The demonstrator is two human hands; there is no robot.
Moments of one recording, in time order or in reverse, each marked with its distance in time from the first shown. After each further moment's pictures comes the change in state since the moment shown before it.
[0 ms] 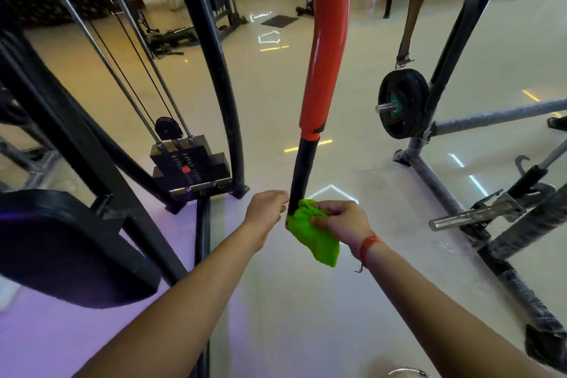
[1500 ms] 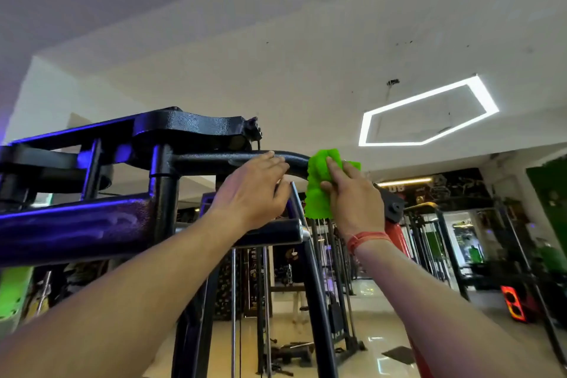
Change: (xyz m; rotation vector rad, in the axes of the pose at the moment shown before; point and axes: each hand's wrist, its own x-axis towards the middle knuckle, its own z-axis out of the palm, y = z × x) left_hand -0.361 0.534 -0.183 1.296 1.295 1.389; right_hand -0.163 -0.629 -0.089 -0.216 0.834 -1.540
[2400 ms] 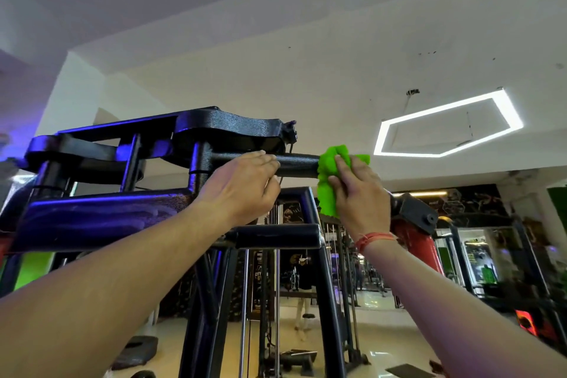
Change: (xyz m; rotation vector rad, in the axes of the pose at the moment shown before) left_hand -0.028 -0.056 -0.043 0.135 -0.012 0.003; right_hand 0.011 -0.035 0.026 0.075 0.152 -0.098
